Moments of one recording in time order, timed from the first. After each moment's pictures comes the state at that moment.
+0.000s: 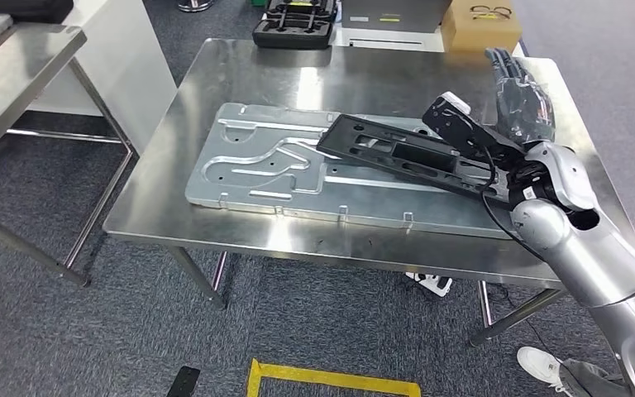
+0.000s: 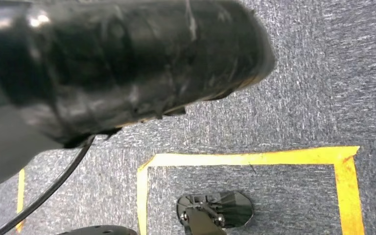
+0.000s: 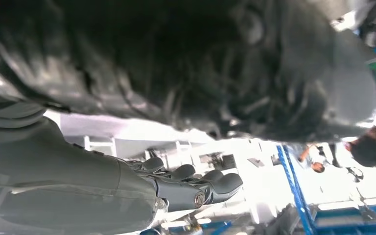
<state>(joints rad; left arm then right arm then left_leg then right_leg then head) -0.11 0.05 -0.85 -0.24 0.79 0.43 -0.25 -0.81 -0.60 0.61 -1.58 0.49 -0.09 0.56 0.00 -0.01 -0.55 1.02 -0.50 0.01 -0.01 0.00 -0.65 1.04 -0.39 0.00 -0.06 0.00</state>
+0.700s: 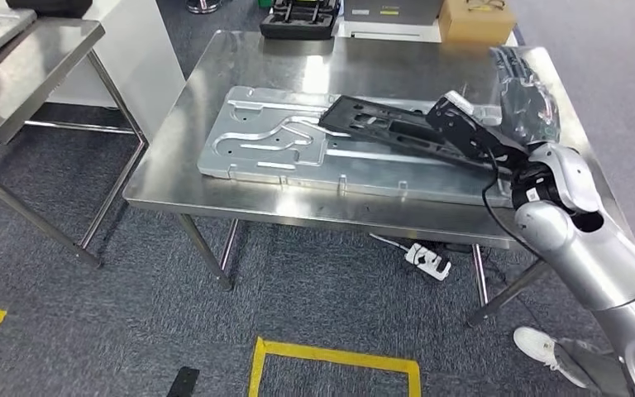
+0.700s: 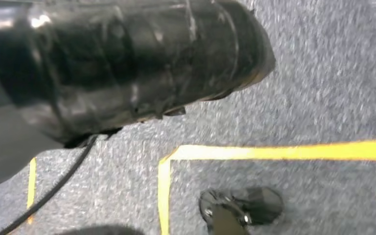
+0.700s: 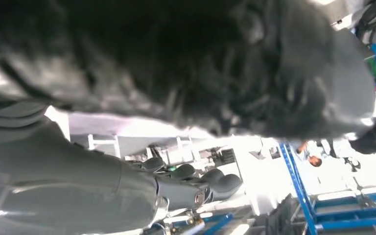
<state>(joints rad) -0.10 0.04 -0.83 -0.24 0.80 0.42 -0.26 -0.81 -0.60 0.61 -1.59 0.50 -0.10 0.56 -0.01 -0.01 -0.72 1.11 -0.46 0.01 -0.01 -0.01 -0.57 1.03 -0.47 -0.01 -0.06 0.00</state>
